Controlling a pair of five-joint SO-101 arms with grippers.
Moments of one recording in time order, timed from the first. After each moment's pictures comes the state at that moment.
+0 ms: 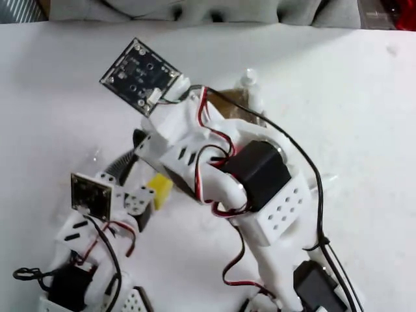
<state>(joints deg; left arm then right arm) 15.3 -104.2 75.4 50.7 4.2 -47.9 -13.5 -31.8 91.7 14.8</state>
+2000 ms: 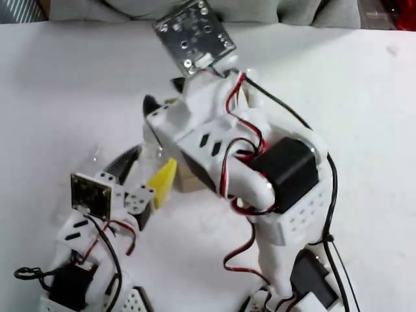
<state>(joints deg) 15.1 -104.3 76.4 49.5 4.2 -42.7 -8.0 -49.8 95.5 1.8</state>
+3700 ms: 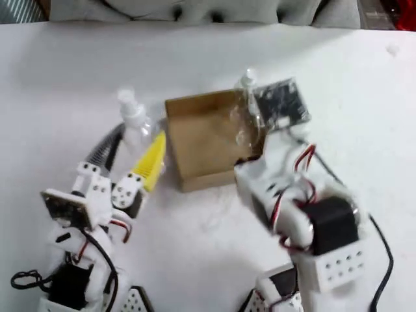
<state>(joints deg) 10.8 -104.3 76.4 33.5 4.2 -25.5 -51.6 17.7 92.0 1.3</state>
